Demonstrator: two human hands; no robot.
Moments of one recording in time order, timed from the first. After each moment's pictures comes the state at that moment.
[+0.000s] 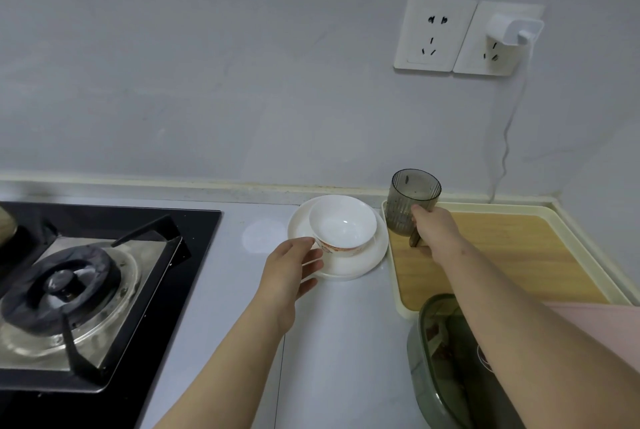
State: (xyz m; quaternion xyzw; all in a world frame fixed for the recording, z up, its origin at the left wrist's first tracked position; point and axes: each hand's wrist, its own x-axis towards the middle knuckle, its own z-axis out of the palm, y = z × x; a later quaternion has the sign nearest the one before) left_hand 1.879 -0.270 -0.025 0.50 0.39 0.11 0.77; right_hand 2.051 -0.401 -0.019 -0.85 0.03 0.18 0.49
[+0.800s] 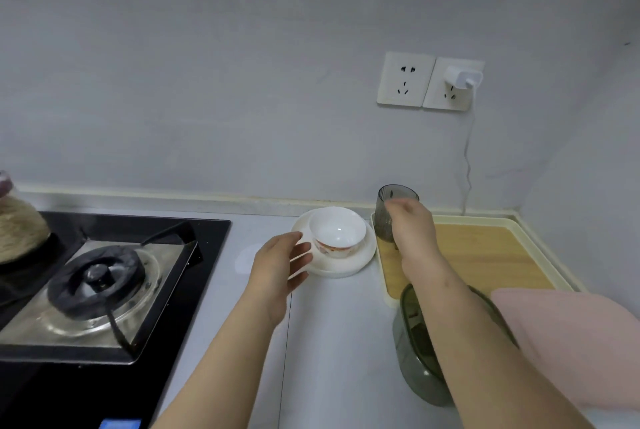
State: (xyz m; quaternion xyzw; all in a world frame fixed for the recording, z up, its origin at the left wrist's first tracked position) left_hand 1.831 -0.284 0.014 0.48 0.35 0.15 0.79; right_hand 1.948 -0.406 0.048 -0.76 -0.06 0.09 0.65
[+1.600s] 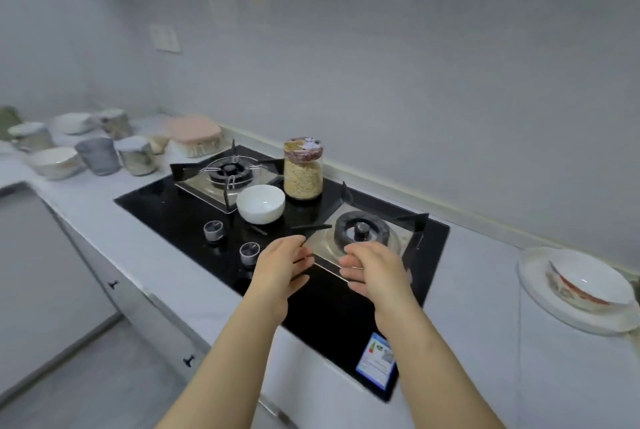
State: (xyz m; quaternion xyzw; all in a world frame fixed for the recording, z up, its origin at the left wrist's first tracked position) left_hand 1.516 -0.140 0.023 0.37 0.49 0.36 0.70; right_hand 1.626 -0.209 0.036 -0.66 -0.23 0.41 0.58
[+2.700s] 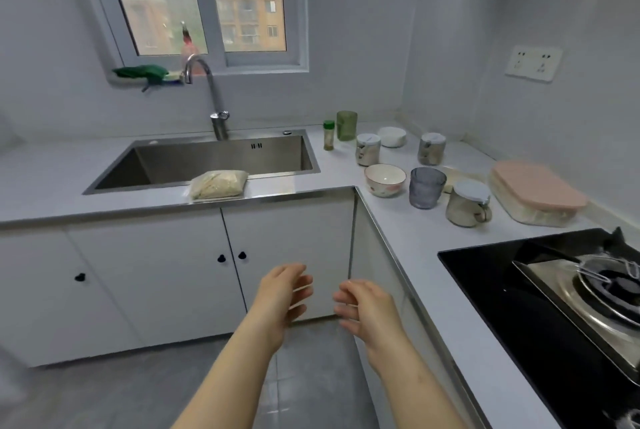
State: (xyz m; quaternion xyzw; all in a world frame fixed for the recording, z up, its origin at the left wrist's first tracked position) left_hand 1.053 0.056 -0.003 0.18 0.64 0.55 0.50; right_hand 1.178 0.084 -0.004 -0.52 -0.41 0.67 0.34
